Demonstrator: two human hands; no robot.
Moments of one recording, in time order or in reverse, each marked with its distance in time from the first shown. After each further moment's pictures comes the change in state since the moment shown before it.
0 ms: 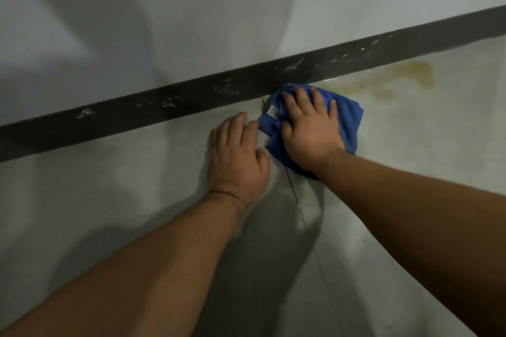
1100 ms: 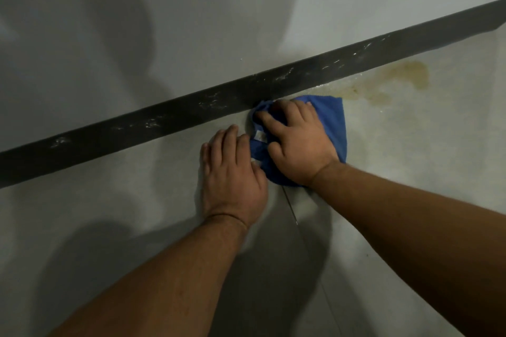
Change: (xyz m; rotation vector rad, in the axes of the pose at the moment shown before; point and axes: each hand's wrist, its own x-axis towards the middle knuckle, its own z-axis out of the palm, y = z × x) left_hand 0.007 0.001 0.018 0.133 0.008 -0.015; right_hand 0.008 0.001 0.001 -0.031 0.052 -0.179
